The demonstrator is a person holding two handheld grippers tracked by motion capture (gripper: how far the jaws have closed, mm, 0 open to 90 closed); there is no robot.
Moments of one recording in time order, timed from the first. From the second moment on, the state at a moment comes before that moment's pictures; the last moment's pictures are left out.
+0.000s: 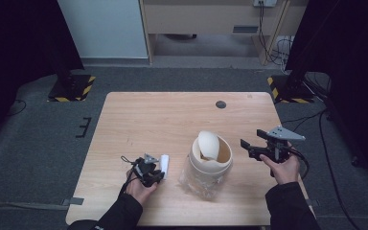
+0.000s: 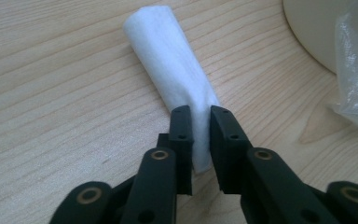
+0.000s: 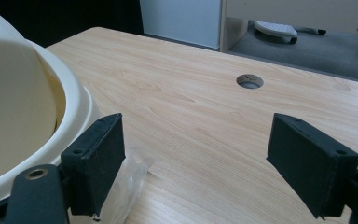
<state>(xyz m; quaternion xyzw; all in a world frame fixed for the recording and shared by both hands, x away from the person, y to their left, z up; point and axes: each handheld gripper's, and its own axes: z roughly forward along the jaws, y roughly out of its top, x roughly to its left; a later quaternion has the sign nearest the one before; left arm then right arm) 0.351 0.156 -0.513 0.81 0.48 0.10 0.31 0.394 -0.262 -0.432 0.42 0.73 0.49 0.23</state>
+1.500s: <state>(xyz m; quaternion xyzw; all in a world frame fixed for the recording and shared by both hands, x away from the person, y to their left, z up) 0.322 0.185 -0.414 0.69 0.37 0.29 0.55 0.390 -0.274 -0.410 0.41 0.70 0.53 0.24</state>
